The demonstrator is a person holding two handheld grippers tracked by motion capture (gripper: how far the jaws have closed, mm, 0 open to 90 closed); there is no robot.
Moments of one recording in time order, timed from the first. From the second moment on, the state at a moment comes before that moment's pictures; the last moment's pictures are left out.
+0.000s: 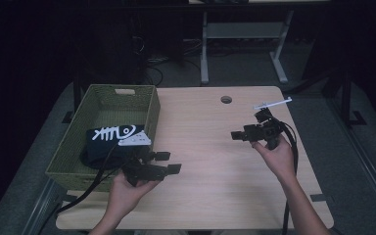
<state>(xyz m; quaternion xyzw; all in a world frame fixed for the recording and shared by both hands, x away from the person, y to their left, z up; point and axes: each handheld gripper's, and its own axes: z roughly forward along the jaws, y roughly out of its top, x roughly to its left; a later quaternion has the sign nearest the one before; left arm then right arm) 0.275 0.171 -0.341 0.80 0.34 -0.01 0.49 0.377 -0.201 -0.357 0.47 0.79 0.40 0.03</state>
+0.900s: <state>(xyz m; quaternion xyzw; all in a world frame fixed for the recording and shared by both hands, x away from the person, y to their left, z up) 0.271 0.163 -0.350 0.81 0.33 -0.01 0.49 0.366 -0.222 -0.369 0.49 0.78 0.39 0.03</state>
